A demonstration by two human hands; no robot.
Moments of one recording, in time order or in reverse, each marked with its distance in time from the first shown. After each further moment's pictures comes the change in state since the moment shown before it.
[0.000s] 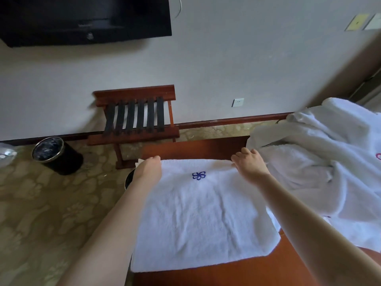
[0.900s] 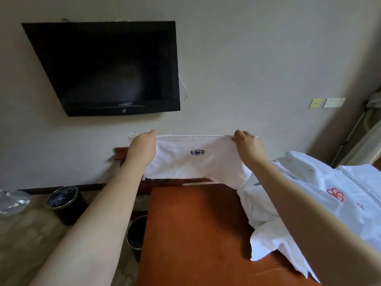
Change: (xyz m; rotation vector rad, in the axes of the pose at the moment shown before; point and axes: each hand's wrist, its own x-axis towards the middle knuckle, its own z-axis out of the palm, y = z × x) left_hand -0.079 -0.020 -0.208 -0.076 0.736 0.110; right_hand -0.028 0.034 -0.214 0.351 0.578 0.282
